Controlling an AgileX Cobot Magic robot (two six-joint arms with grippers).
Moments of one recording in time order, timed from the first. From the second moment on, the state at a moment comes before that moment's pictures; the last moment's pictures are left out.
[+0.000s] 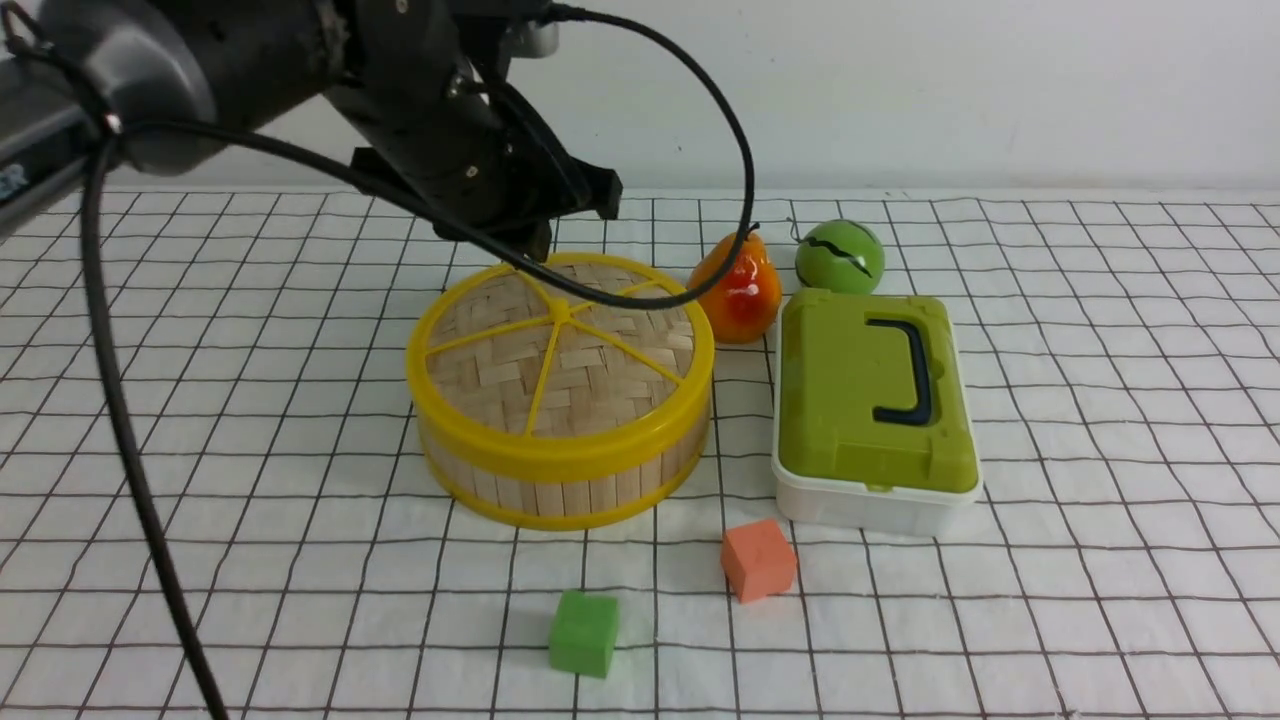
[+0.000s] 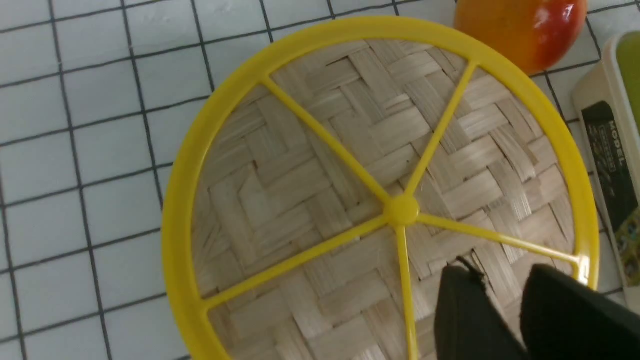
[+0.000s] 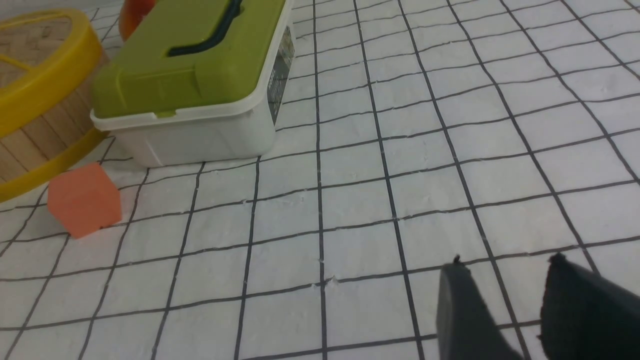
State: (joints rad) right arm -0.04 -0.01 0.02 0.20 0.41 0.08; left arm -0.42 1.91 -1.81 0.03 0.86 -0.18
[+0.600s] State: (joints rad) right arm -0.04 -0.01 0.02 0.20 0.41 0.08; left arm -0.43 2.10 -1.88 0.08 0.79 -0.17
